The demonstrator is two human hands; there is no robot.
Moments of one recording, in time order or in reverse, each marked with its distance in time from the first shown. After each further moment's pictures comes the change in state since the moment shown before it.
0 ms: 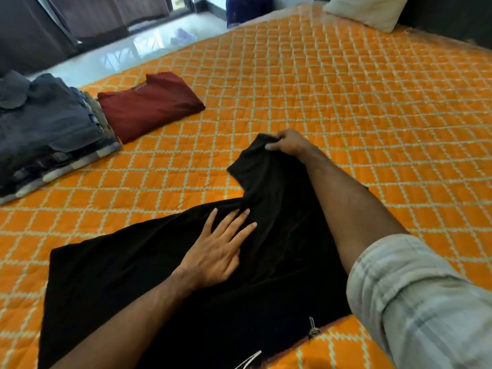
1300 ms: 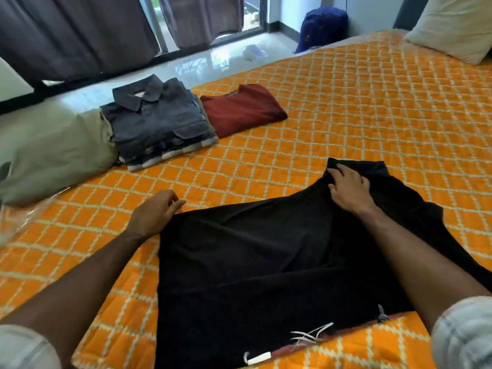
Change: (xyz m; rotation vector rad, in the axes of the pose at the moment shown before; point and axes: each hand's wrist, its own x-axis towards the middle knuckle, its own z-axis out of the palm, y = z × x) left_hand -0.208 -0.223 -0.063 -0.360 0.042 -0.719; right_hand -0.119 -0.010 0.079 -0.670 0.092 -0.233
